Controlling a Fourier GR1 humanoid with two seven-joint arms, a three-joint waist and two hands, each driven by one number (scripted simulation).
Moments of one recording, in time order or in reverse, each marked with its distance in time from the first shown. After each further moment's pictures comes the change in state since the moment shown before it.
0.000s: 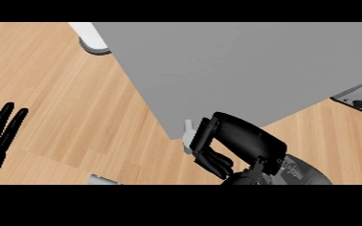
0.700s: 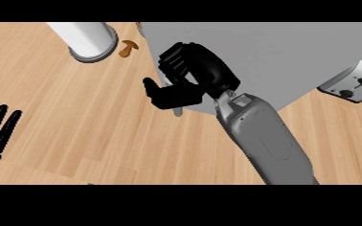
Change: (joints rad) left arm 0.018 -0.014 0.025 0.045 0.007 -0.021 -0.017; right arm -0.397 0.131 -0.121 0.449 0.085 -0.339 0.037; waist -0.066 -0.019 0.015
